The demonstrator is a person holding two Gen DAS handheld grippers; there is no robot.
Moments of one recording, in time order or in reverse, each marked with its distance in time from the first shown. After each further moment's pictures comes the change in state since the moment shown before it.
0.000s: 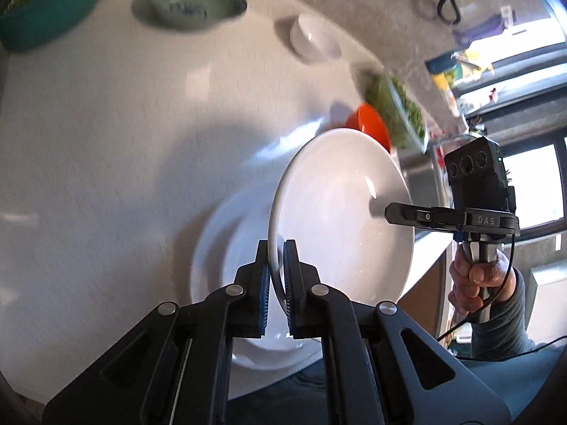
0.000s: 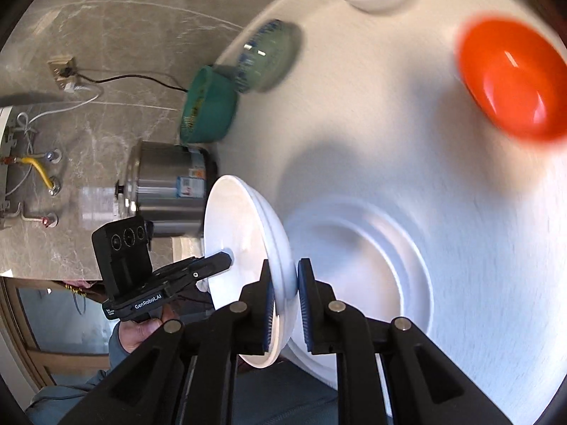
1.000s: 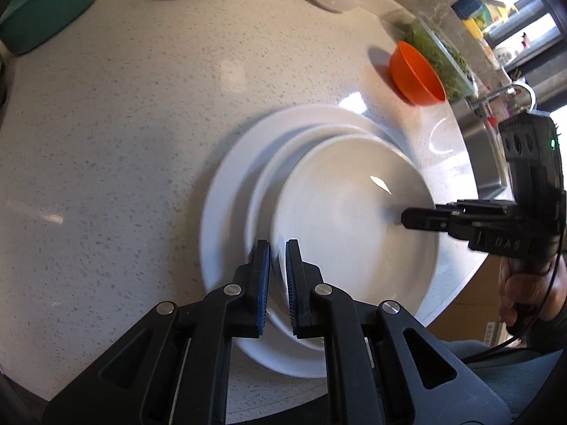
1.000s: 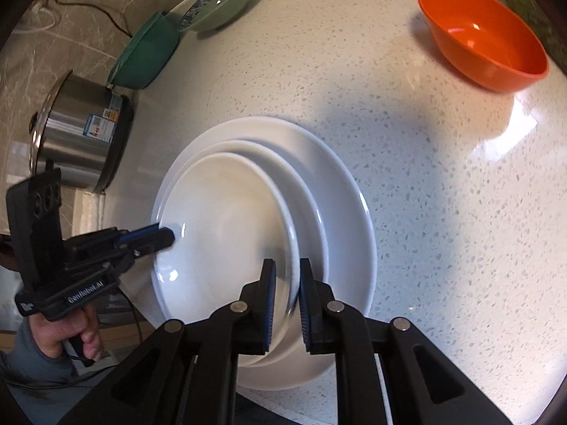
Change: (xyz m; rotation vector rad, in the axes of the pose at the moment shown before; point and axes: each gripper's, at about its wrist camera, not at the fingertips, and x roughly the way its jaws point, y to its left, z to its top) left arm 0.079 -0.013 -0.033 0.109 0.005 0.249; right arm 0.054 -0.016 -0.043 -0.194 0.034 -0.394
